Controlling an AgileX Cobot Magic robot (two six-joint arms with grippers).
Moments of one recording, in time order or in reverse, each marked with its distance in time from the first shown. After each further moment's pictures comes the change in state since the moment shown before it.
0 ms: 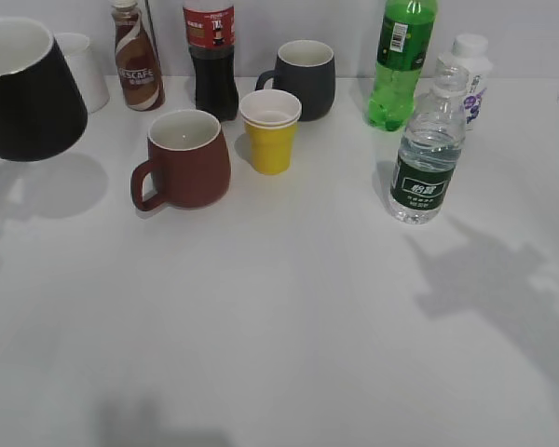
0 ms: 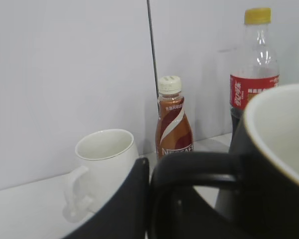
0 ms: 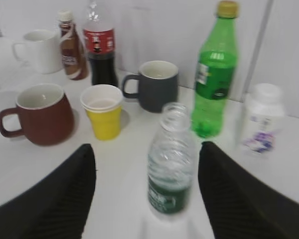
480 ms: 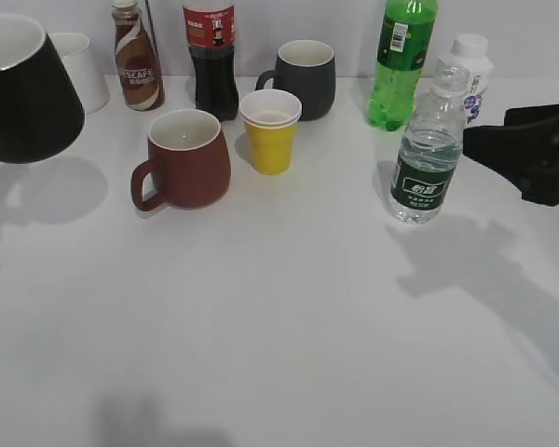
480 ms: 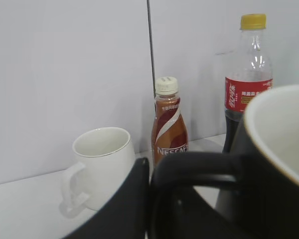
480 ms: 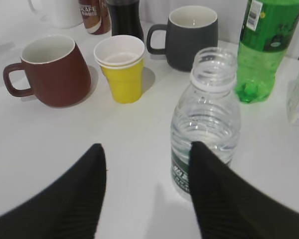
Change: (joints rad) left arm 0.000 -0.066 0.031 0.007 0.033 -0.046; right arm 0.000 0.400 0.014 0.552 0.111 -0.643
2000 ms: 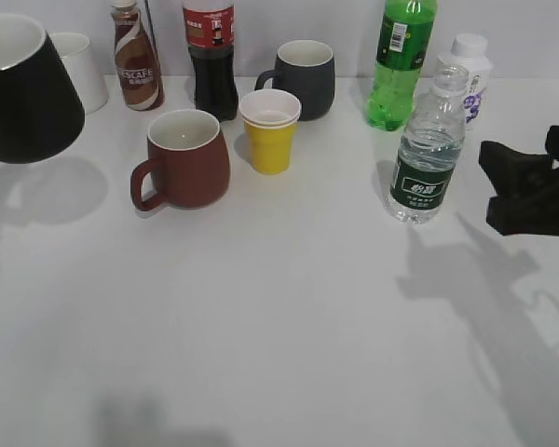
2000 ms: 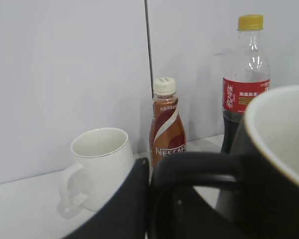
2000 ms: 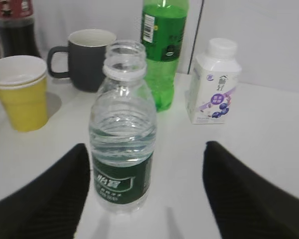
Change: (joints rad) left arm -0.001 0.000 0.000 0.004 -0.001 -0.007; right arm 0.419 0.019 0.206 -1.205 -1.045 1.442
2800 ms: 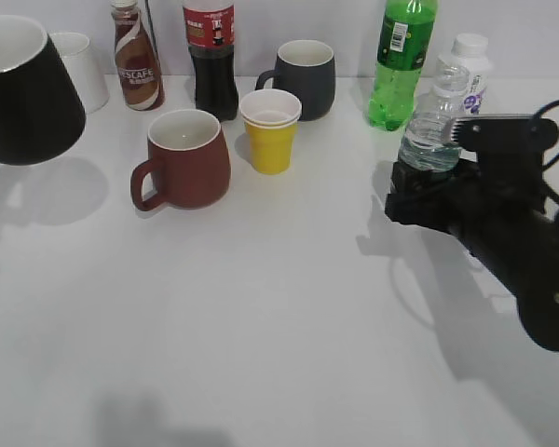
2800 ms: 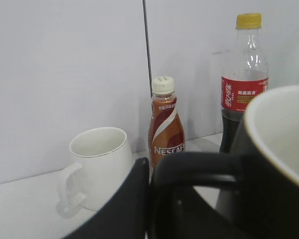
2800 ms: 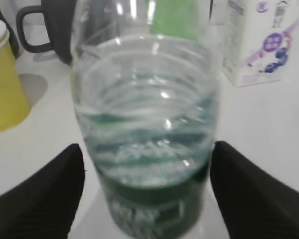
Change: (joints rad) left arm 0.000 0.000 0.000 0.009 0.000 0.000; right arm 0.000 0.619 -0.181 -0.123 -0.337 0.388
